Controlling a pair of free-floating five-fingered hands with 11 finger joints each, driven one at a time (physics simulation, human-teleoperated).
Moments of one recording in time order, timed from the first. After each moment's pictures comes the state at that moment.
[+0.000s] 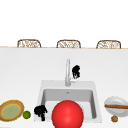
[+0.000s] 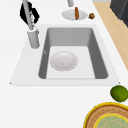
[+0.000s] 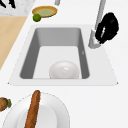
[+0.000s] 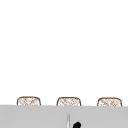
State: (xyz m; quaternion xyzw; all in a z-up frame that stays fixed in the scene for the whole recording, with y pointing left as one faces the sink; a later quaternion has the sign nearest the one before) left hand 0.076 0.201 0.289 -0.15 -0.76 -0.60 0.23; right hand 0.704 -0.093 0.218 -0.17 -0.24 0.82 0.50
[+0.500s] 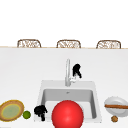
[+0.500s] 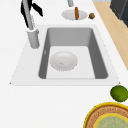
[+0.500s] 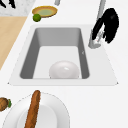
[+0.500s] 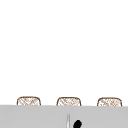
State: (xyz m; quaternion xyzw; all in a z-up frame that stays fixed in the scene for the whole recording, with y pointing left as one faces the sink) left hand 0.076 0.201 0.289 -0.15 -0.76 -0.60 0.23; right hand 0.700 -0.096 0.240 -0.15 -0.21 0.82 0.51
